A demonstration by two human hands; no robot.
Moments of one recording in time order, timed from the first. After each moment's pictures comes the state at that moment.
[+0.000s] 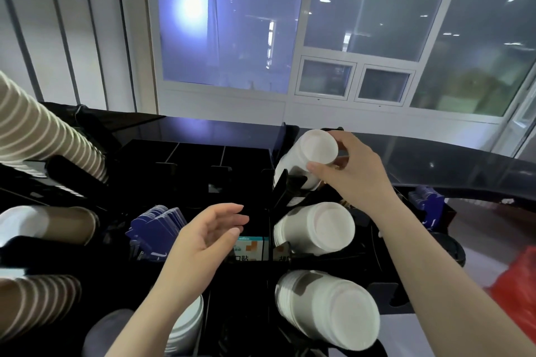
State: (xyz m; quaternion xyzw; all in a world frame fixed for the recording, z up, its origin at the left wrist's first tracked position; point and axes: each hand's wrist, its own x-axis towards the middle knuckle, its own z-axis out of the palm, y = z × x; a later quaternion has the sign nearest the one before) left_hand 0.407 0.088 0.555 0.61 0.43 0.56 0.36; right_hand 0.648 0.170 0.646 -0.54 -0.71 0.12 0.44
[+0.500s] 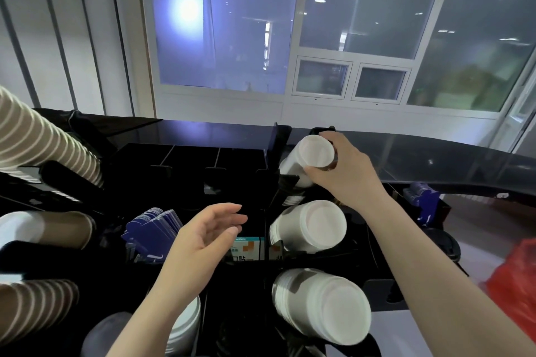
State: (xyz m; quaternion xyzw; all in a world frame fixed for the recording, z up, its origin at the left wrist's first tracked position) left_hand 0.412 0.089 0.554 0.62 0.43 0.55 0.36; right_hand 0.654 0.177 0.640 -0.56 -0.72 0.09 0.41
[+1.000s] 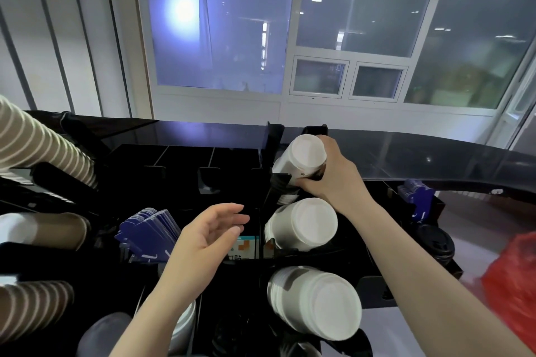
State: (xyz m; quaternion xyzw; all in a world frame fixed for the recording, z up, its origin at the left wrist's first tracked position) left_hand 0.425 0.091 0.553 0.62 0.43 0.54 0.36; right_hand 0.657 0.180 0.623 -0.56 -0.72 0.11 0.39
